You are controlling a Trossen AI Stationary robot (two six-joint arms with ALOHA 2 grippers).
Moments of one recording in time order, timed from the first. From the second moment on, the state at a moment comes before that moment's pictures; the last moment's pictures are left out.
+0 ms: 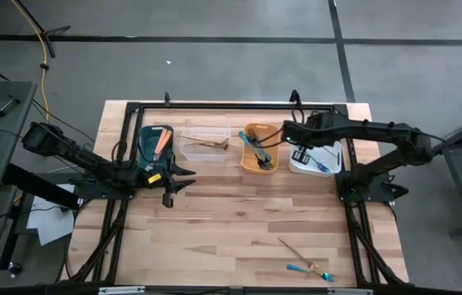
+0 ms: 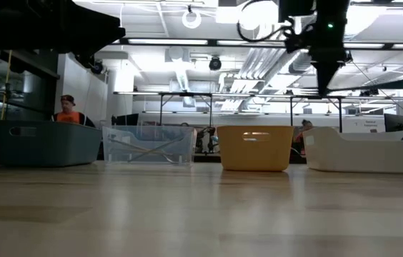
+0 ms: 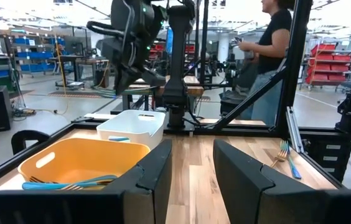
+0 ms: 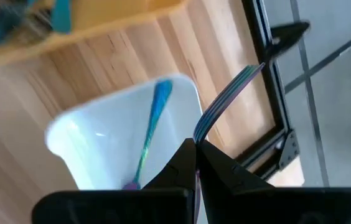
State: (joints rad) left arm -0.30 1.00 0.12 0.99 -0.35 0.00; right arm -0.24 1.38 1.22 -1.31 0.46 0.16
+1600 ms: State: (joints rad) left arm -0.30 1.00 0.12 0.99 -0.39 0.00; right arm -0.38 1.17 0.87 -0.98 0.34 0.09
